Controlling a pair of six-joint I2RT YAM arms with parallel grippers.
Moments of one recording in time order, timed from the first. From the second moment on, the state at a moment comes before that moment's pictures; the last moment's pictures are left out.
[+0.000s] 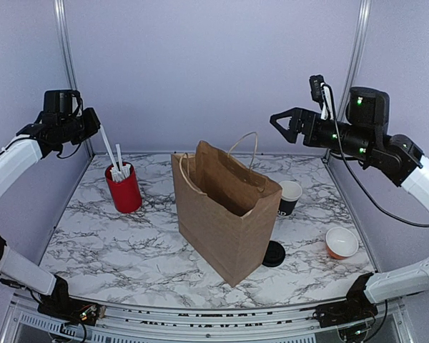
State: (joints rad) left arm -0.16 1.39 1.36 -0.36 -0.05 -0.51; right arm 0.67 1.12 1.36 -0.43 0.00 0.36
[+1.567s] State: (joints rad) left arm -0.42 1.48 1.95 -0.44 0.08 -0.58; right arm 0.67 1.15 1.37 -0.43 -0.02 0.36
